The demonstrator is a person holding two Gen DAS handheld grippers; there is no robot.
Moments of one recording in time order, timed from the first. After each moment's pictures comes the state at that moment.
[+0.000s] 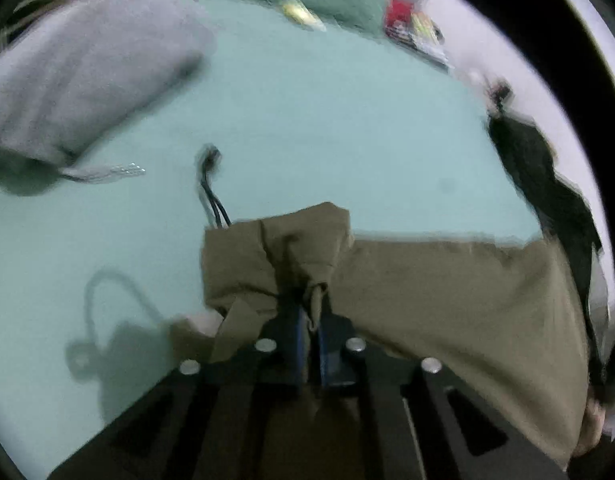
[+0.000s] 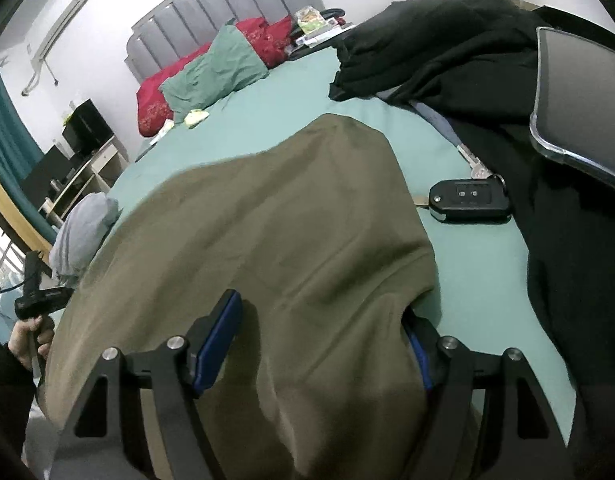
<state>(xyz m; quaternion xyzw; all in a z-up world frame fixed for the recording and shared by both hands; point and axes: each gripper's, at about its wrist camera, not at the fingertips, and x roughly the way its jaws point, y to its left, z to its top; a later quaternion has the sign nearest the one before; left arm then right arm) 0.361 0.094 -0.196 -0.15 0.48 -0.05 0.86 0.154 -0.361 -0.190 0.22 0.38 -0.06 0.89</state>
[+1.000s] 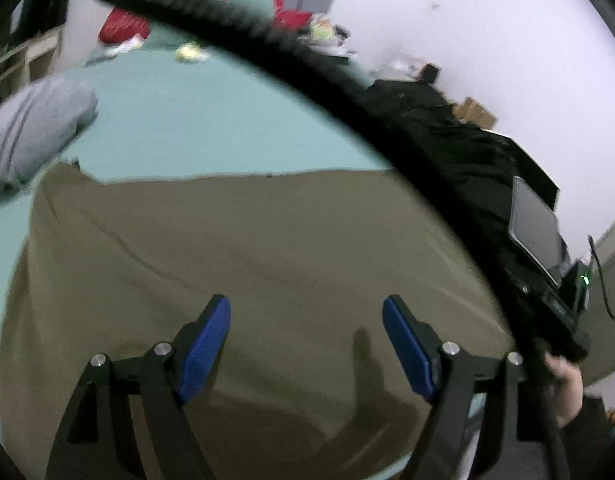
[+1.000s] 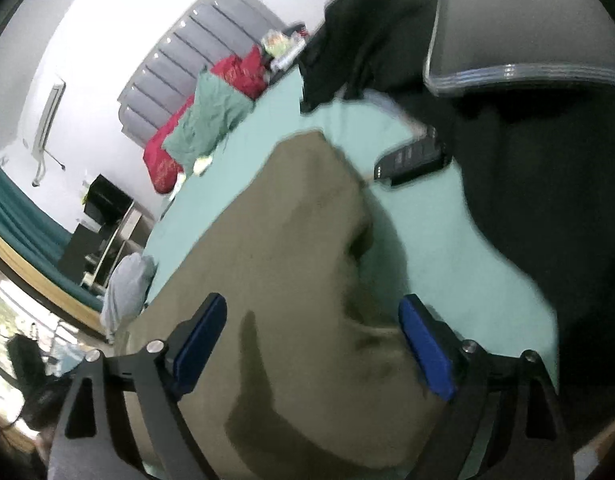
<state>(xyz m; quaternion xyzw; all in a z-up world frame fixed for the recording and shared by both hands) 0.234 -0.125 -0.137 -0.10 0.46 -0.14 0.87 0.102 -0.404 -0.210 0.38 0.35 -0.03 0.86</state>
